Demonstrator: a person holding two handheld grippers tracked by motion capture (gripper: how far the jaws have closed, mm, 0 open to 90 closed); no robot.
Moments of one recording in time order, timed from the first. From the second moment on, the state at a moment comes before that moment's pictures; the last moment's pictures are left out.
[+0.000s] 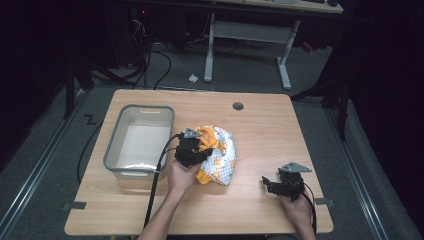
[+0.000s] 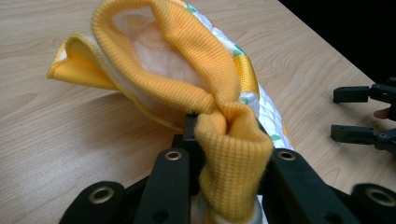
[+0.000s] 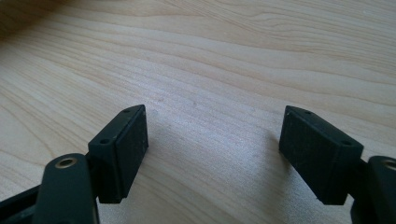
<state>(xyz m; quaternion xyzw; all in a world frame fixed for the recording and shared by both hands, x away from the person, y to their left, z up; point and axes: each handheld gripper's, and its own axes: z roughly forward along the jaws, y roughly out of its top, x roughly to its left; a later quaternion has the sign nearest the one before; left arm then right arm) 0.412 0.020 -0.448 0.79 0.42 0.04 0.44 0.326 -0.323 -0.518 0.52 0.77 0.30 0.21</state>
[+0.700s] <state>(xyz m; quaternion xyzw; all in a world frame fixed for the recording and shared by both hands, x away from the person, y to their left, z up) 0.404 0.029 -0.418 0.79 0.40 0.05 0.45 0.327 -0.323 -0.518 0.52 0.77 0.30 0.21</state>
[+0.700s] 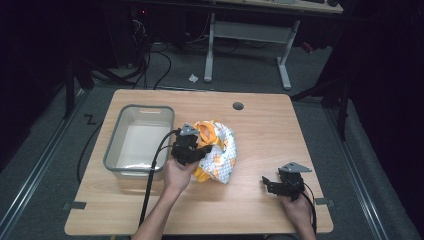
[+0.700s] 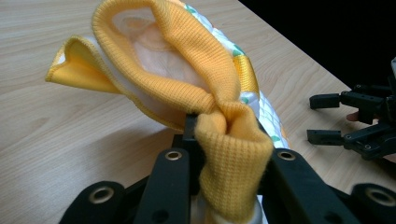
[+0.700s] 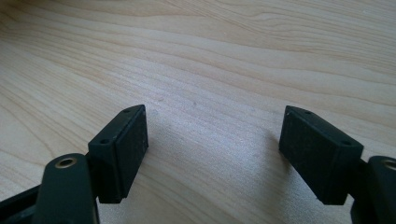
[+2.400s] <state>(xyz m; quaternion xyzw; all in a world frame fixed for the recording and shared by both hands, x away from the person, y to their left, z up) 0.406 0.109 -0.361 0.76 0.42 0.09 0.49 0.326 -0.323 -0.518 0.52 0.77 0.30 0.21</state>
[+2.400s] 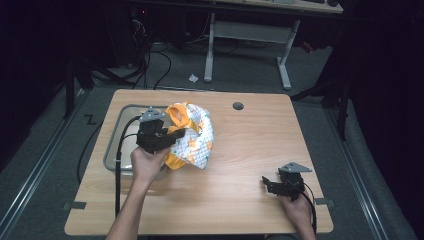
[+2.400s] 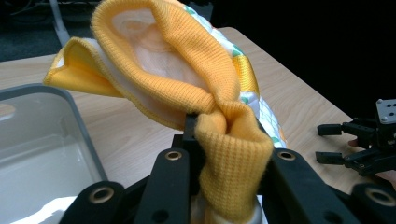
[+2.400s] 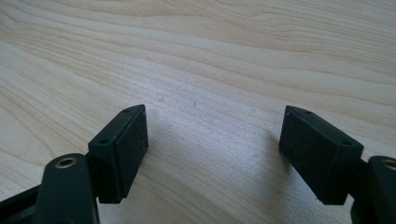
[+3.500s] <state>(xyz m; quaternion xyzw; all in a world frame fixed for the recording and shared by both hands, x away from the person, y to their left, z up) 0.413 0.172 -0.350 0.74 0.46 0.13 0.47 0.327 -0.323 -0.518 0.52 0.77 0.30 0.21</state>
